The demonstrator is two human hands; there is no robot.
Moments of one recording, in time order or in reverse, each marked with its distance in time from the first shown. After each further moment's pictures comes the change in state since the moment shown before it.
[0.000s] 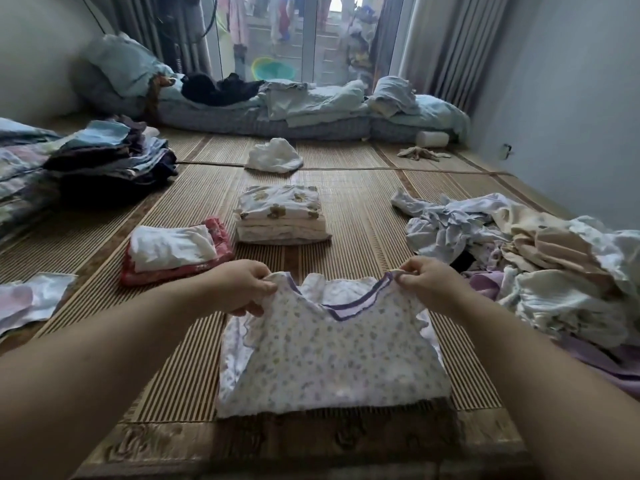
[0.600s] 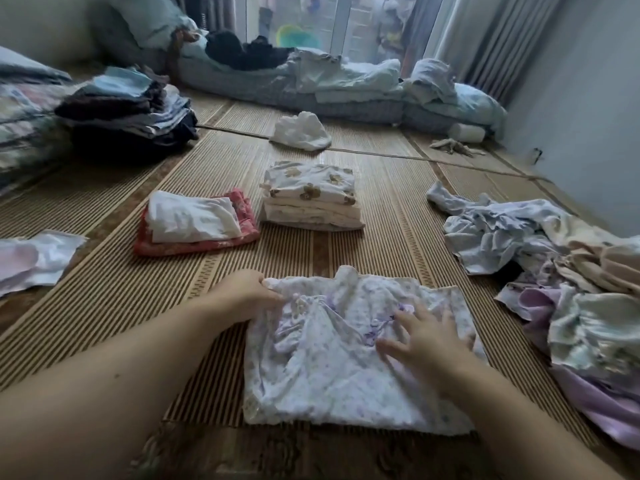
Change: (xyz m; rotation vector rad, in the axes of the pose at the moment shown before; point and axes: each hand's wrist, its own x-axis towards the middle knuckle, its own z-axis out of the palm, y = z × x) left_hand 0.029 -0.076 0.004 0.116 0.196 -0.152; right_hand -0.007 0.013 0.105 -0.591 -0.213 0.111
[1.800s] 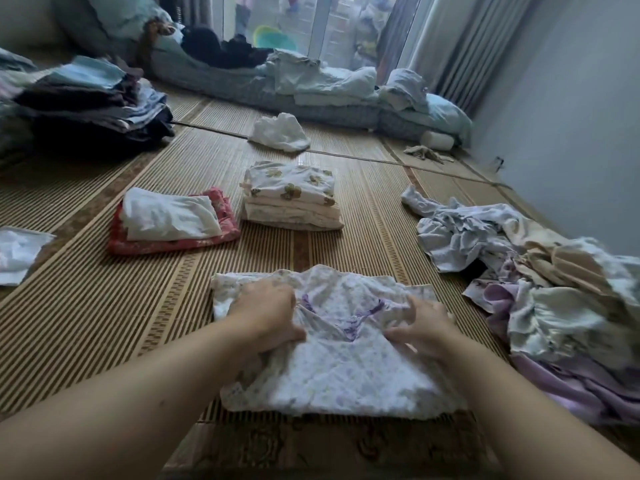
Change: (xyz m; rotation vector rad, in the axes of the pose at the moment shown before) left_hand -0.017 0.032 0.048 0.450 0.039 0.292; right_hand 0.005 0.027 -0.022 0.228 0.026 0.244
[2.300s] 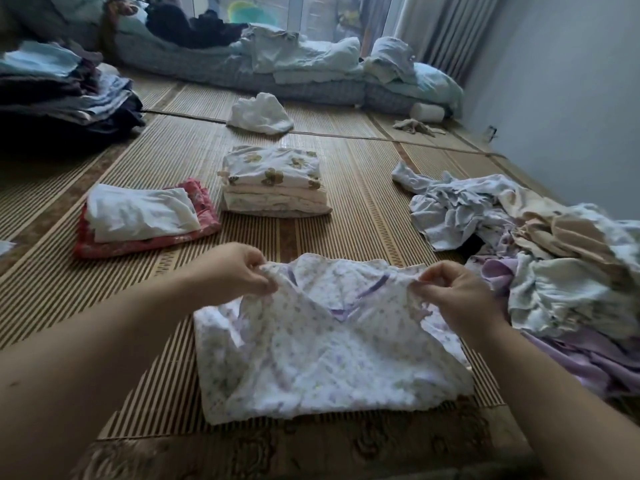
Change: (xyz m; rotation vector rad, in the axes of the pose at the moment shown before) left_hand 0.013 -0.027 -0.052 -0.478 -0.102 -0.001; right_hand -0.002 0.025 -0.019 0.818 0.288 -0.343
